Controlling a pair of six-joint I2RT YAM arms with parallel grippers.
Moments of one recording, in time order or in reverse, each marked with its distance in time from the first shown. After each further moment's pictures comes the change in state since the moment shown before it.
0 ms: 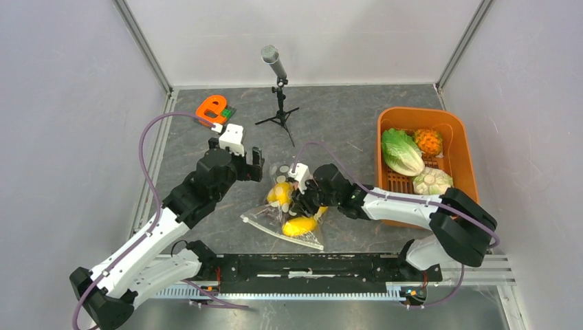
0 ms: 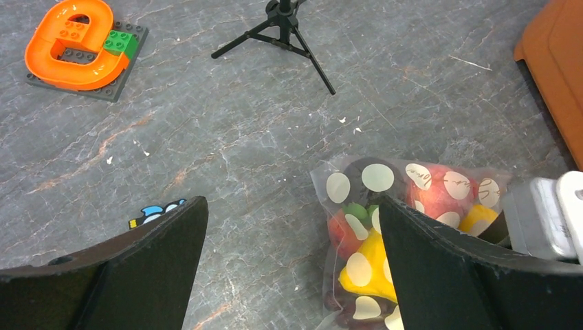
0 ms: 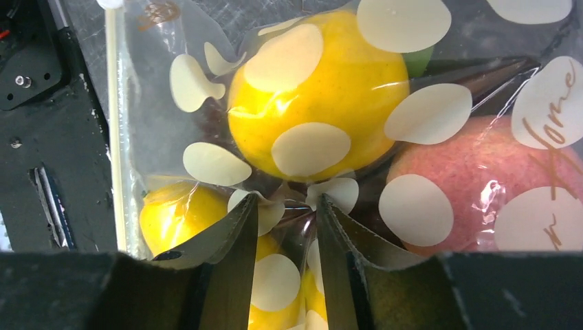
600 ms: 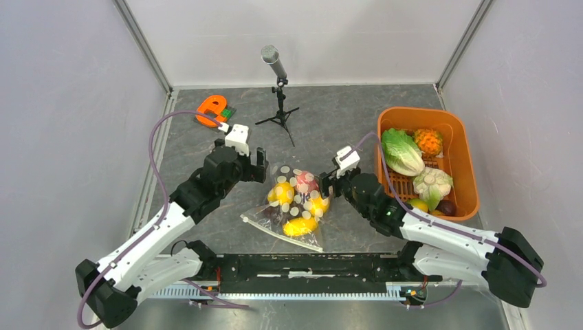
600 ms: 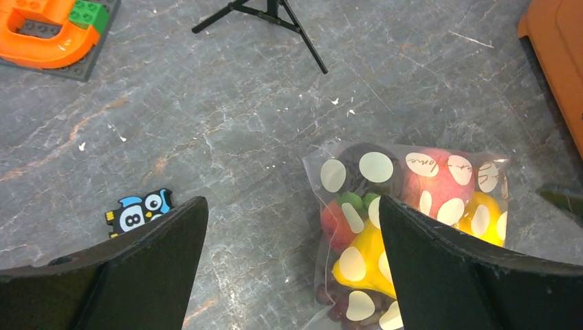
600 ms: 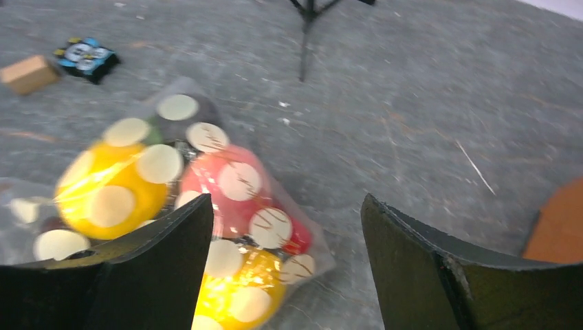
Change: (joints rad) left arm 0.014 0.044 -0.013 0.005 0.042 -0.029; right arm -0.003 -0.443 -0.212 0.177 0.594 0.071
